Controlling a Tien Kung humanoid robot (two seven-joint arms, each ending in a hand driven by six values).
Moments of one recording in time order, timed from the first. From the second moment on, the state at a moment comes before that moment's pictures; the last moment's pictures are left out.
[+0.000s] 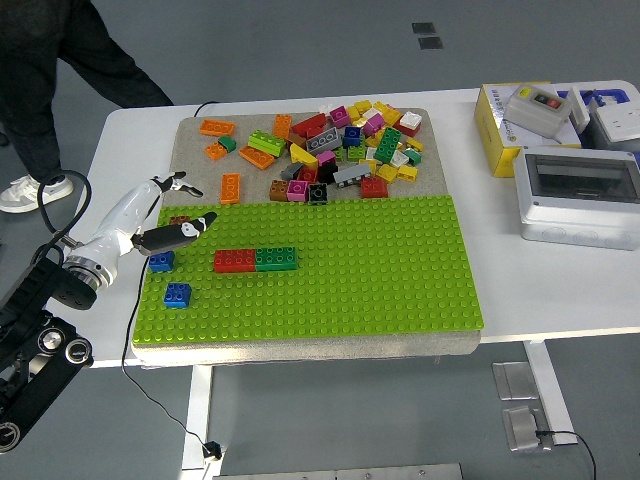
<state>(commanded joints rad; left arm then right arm) -0.31 0.38 -1.05 -1.40 1.73 0.20 0.10 0.21 -0.24 0.45 0.18 -0.26 -0.19 -0.10</state>
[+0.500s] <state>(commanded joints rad) -0.40 0.35 -0.96 -1.18 1.80 0.27 0.04 0.22 -0.24 0.46 0.18 -0.26 -0.19 -0.11</state>
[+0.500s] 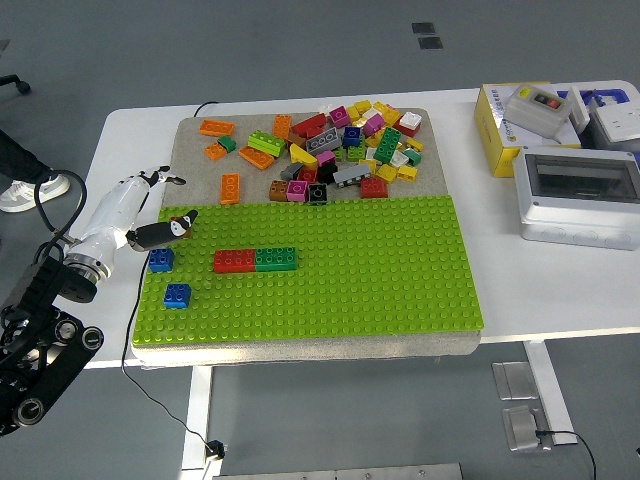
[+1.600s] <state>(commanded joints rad) -0.53 0.37 -0.77 -1.04 1.86 0.20 0.11 0.23 -0.22 0.41 0.18 -0.22 -0.19 -0.11</state>
